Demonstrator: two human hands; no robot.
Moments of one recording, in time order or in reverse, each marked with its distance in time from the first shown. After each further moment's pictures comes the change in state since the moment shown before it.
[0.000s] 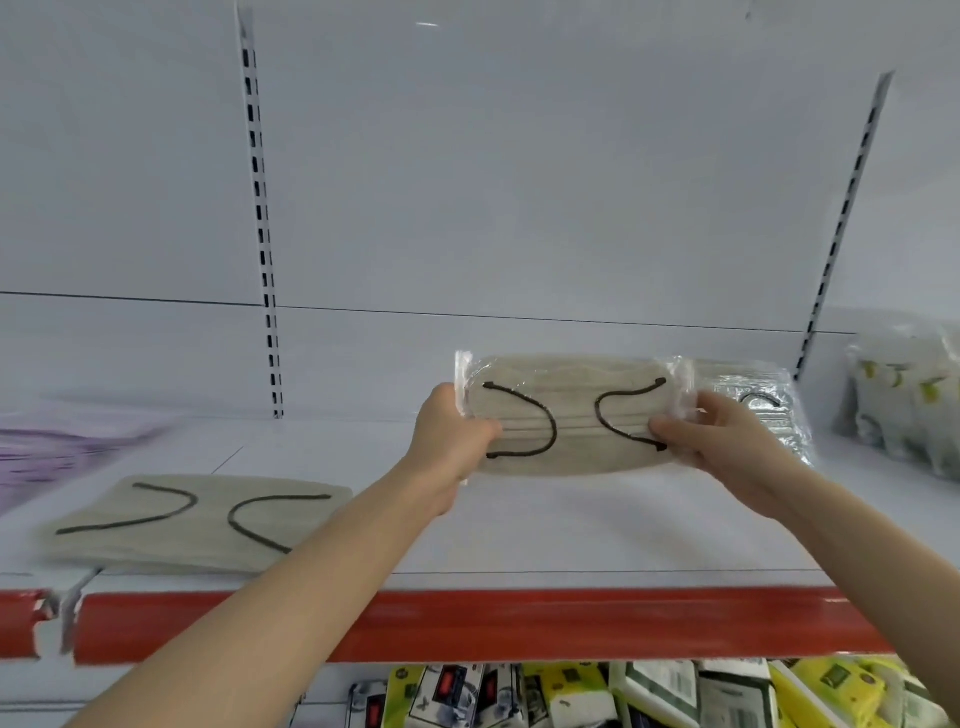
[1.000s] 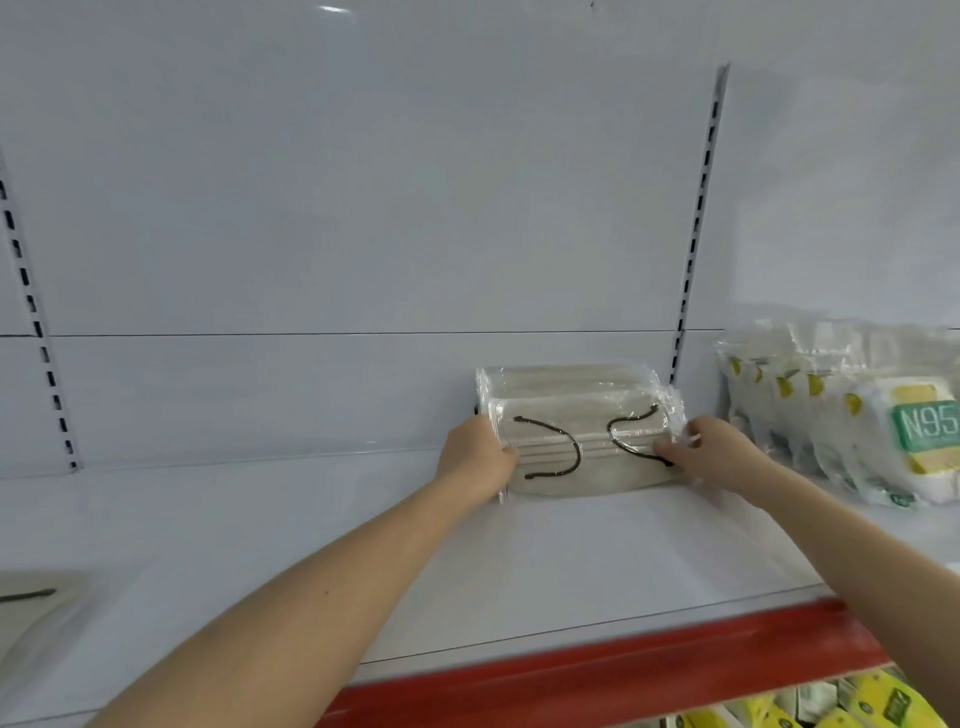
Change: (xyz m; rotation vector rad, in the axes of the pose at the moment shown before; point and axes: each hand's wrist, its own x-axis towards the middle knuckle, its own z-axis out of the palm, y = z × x) left_hand 0.051 0.001 0.176 0.595 -0.210 0.135; right_hand 0.066 0.060 -0.150 -0.707 0.216 0.220
